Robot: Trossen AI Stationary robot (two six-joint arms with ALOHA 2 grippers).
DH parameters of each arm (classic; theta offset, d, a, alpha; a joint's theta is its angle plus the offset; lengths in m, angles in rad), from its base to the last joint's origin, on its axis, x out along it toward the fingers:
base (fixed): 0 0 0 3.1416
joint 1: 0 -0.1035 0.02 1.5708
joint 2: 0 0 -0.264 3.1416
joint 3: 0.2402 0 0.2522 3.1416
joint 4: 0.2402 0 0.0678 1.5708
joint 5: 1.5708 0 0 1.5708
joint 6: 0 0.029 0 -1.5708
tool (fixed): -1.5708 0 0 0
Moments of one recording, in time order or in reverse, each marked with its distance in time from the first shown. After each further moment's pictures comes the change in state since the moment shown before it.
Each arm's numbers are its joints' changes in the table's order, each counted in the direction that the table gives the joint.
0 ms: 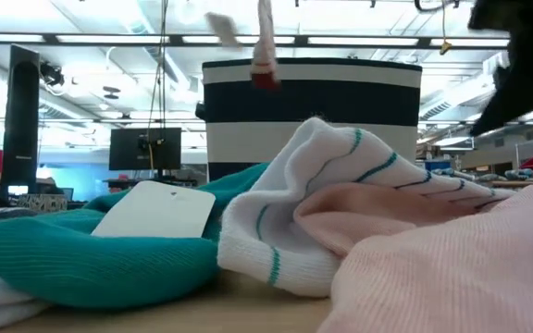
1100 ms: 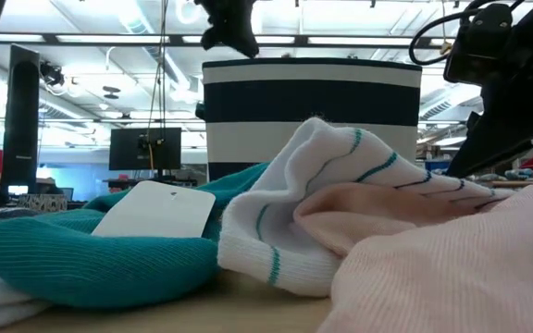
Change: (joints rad) left arm -0.685 0.169 0.303 0.016 -0.257 0.170; right arm 0.145 -0.010 -0.261 -0.539 0.205 -0.184
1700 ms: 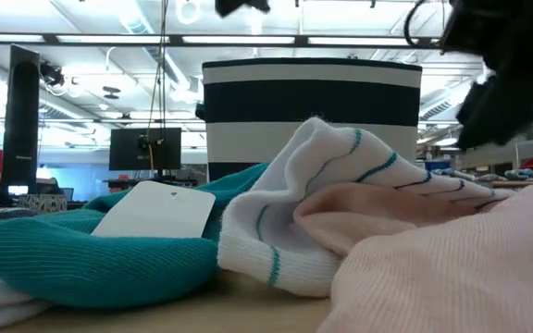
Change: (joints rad) left arm 0.266 -0.016 0.000 0.054 -0.111 0.046; right arm -0.002 0.000 0.067 -0.015 0.166 -0.091
